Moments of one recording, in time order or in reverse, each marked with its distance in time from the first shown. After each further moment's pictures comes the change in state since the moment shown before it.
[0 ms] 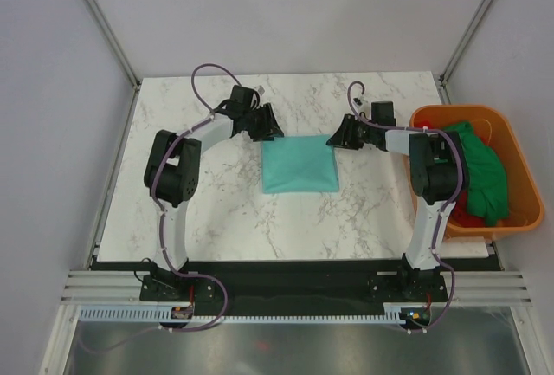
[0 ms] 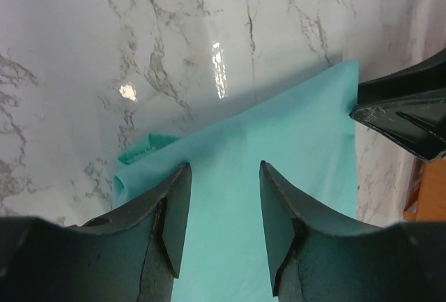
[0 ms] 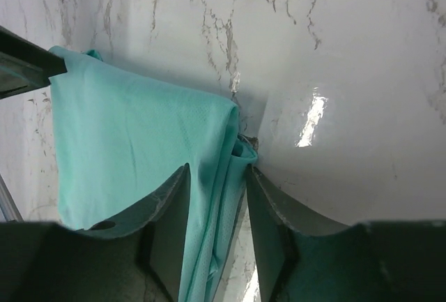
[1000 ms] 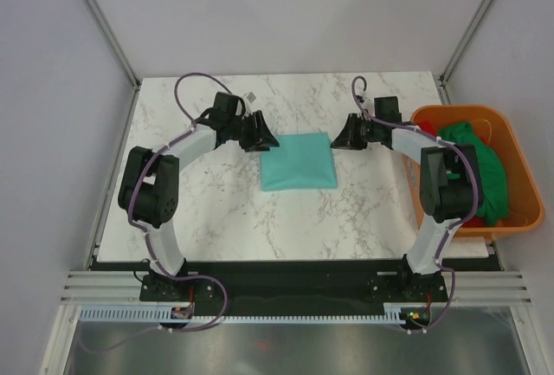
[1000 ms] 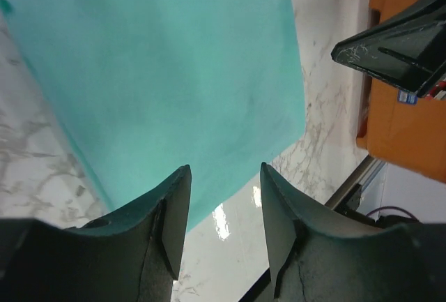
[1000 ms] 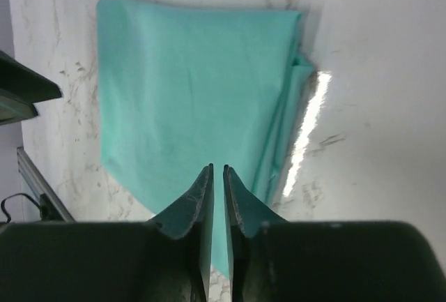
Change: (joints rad) left arm 0.047 -0.220 -0.214 -0.001 0.175 -0.018; right arm 0.013 -0.174 -0.005 -0.235 0.025 -0.005
